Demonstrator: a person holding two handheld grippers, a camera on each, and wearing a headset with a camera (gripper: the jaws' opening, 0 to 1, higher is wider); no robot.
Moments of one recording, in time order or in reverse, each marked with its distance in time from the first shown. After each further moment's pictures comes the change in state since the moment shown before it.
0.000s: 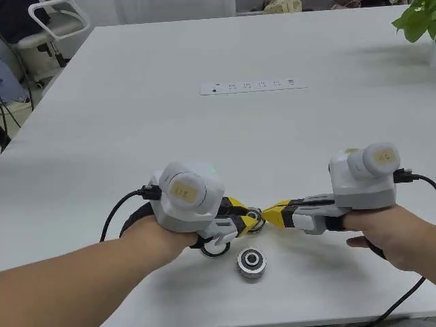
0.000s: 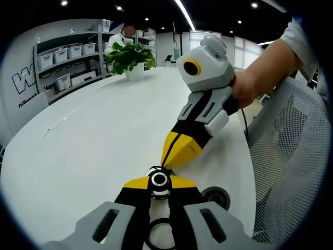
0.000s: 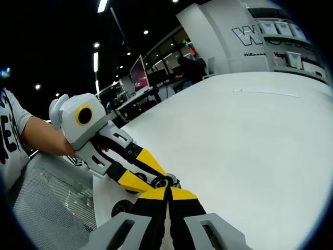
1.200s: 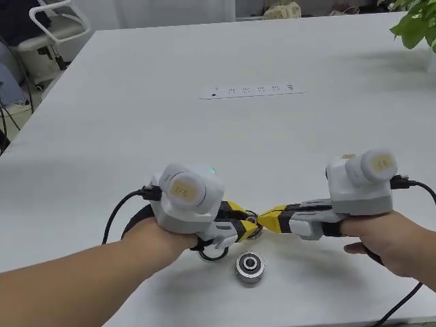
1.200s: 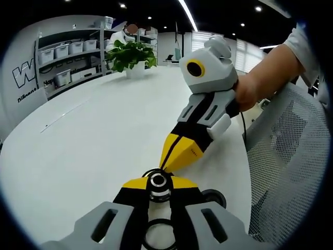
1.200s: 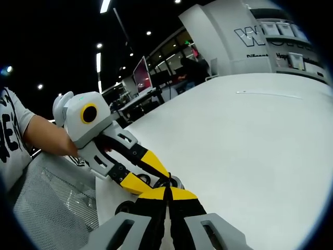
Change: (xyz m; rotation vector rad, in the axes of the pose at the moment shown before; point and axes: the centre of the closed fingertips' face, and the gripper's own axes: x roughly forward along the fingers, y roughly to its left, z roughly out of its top) left arm 0.000 -0.004 0.001 -0.037 0.014 -0.023; right arm -0.002 0.010 0.001 -0.004 -0.013 0.020
